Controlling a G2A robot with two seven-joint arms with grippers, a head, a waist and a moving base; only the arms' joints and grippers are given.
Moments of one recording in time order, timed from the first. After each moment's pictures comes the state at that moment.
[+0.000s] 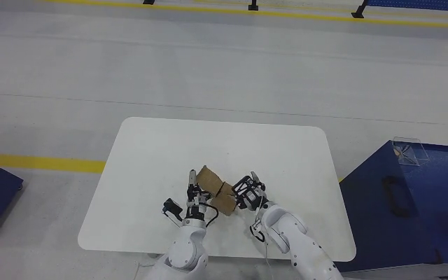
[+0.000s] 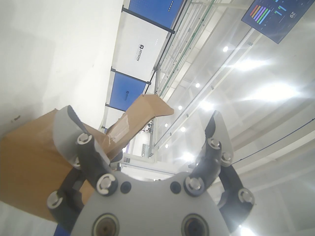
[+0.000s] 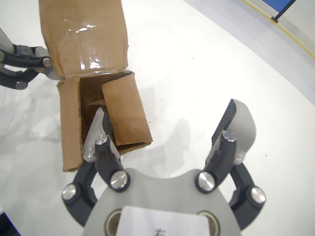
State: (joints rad) left arm 1.26 -1.50 -0.95 -1.26 -0.48 -0.44 0.32; right arm -1.22 -1.30 1.08 -1.39 -1.53 -0.16 0.17
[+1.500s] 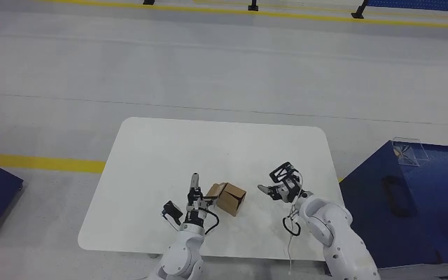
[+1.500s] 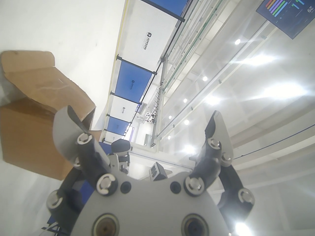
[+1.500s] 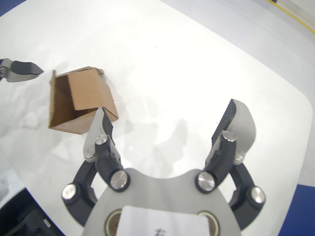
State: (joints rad) left arm 1.37 -1.51 -1.06 -1.44 -0.44 -0.24 0.22; right arm -1.30 -1.24 1.40 -1.55 -1.38 -0.39 0.40
